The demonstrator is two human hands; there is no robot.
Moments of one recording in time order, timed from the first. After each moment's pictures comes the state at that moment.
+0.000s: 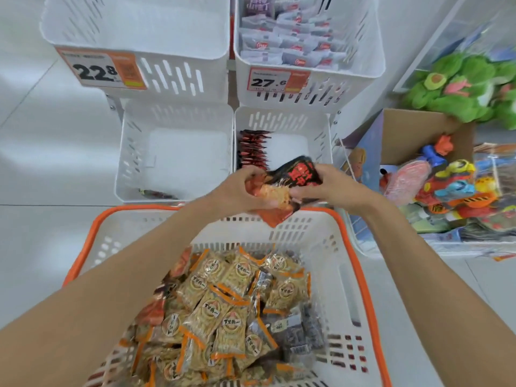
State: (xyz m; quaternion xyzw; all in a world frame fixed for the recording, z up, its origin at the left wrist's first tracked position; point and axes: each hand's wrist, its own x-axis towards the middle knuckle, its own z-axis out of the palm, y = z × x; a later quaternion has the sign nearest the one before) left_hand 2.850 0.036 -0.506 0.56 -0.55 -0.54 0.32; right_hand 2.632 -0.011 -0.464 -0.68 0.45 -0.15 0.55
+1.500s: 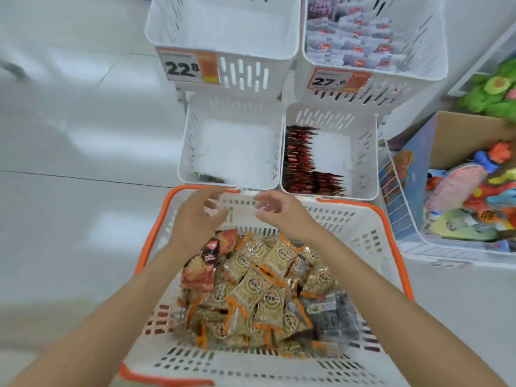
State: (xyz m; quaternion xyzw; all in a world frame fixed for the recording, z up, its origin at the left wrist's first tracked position) left_hand 2.960 0.156 -0.544 0.73 -0.49 -0.26 0.39; right_hand 2.763 0.076 -0.519 -0.72 0.44 -0.14 0.52
